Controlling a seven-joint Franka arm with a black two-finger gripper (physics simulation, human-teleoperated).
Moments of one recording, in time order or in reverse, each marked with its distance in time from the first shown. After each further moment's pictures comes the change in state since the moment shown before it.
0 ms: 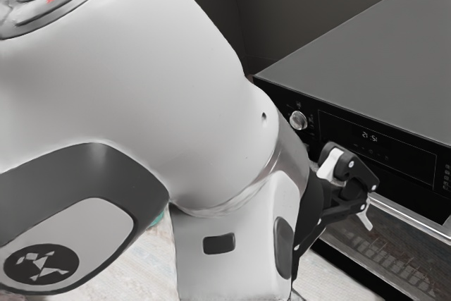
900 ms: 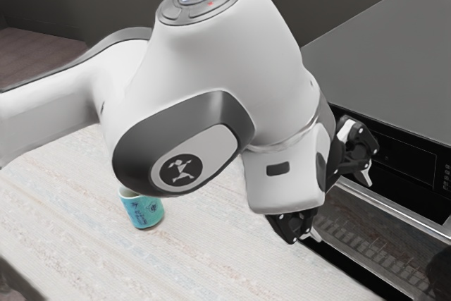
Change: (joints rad) arm -0.001 0.266 0.065 0.038 0.163 0.116 0.056
